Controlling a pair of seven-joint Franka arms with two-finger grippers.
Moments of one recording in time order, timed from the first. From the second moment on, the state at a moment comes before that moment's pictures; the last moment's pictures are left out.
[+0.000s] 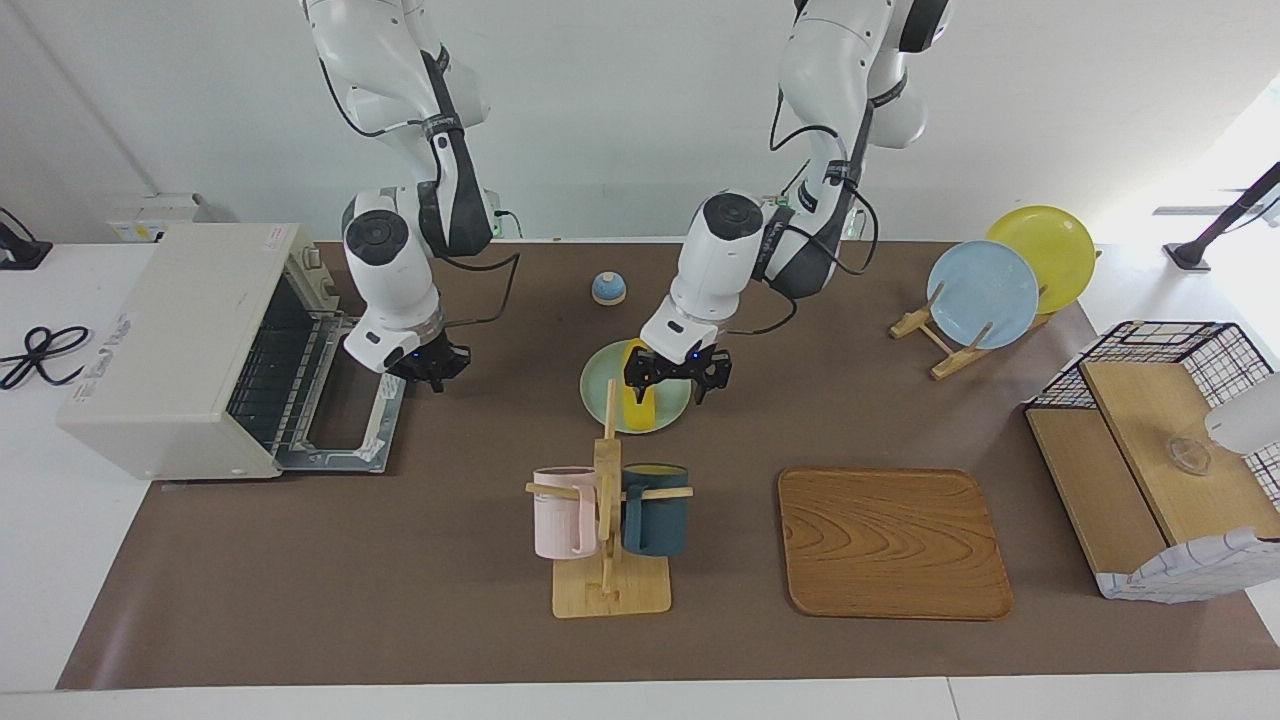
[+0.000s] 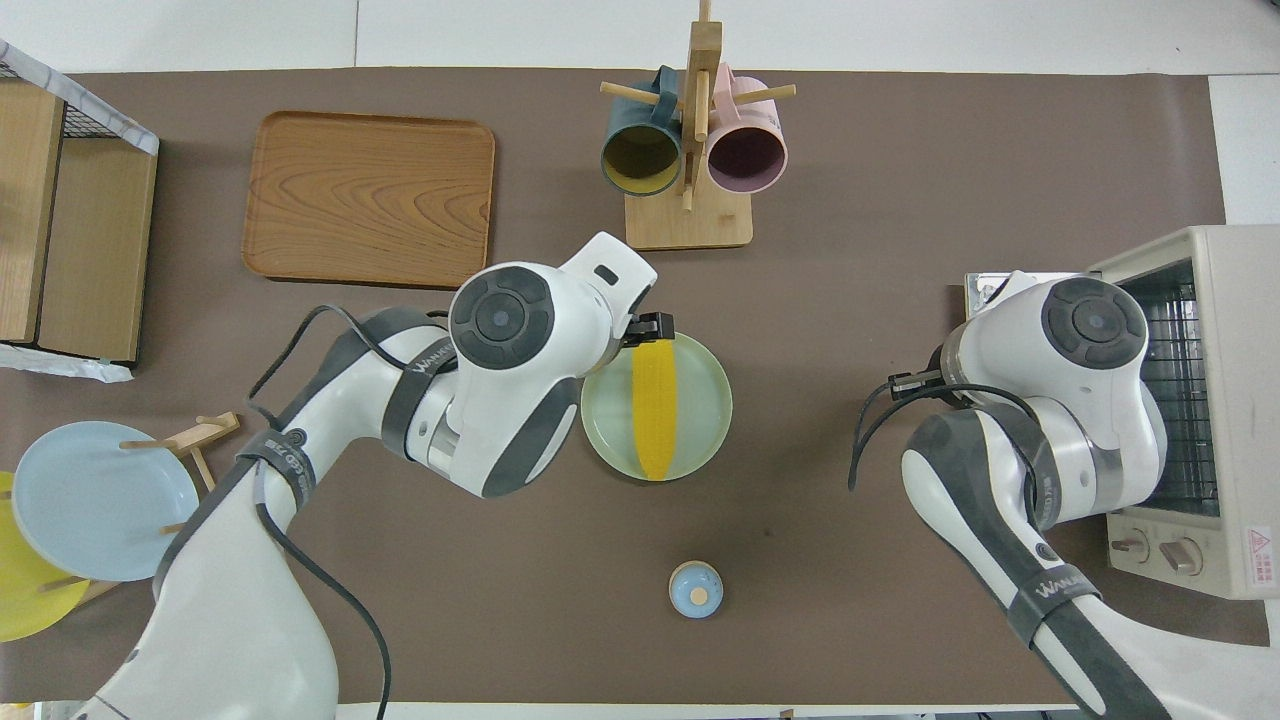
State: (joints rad) left arm -0.58 0.32 -0.05 -1.81 -0.10 2.32 -0.59; right arm 0.24 0.07 -0.06 -2.20 -0.06 2.19 0.10
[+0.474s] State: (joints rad) left arm -0.39 0.26 -0.04 -1.67 -0.10 2.10 -0.50; right arm 0.41 -0.04 -0.05 -2.09 -0.06 1.99 0.41
